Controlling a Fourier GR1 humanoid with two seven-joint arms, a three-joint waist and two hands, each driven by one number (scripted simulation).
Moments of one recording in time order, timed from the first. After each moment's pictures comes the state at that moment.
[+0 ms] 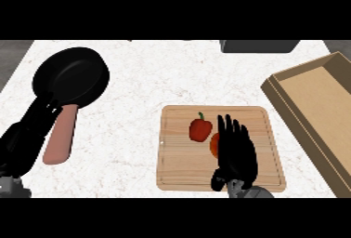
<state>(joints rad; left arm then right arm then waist) -0.02 0.24 0.19 -1.68 0.24 -0.09 0.30 -0.13 0.00 0.50 -1.66 1.15 0.28 0.88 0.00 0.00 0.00</state>
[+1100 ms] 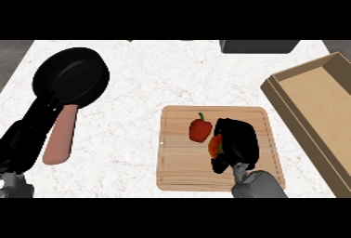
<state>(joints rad) -0.05 0.22 0.23 -1.63 0.21 -0.12 0.28 -0.21 -0.03 0.40 -1.52 1.18 0.18 0.68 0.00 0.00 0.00</state>
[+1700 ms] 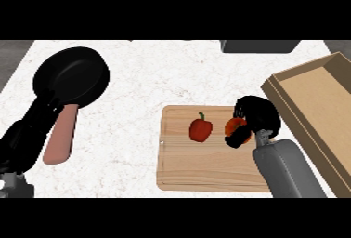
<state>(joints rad) -0.05 0.21 0.23 -1.65 0.21 -0.13 0.29 -0.39 -0.12 0.16 -1.35 1.03 0.33 0.56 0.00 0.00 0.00</state>
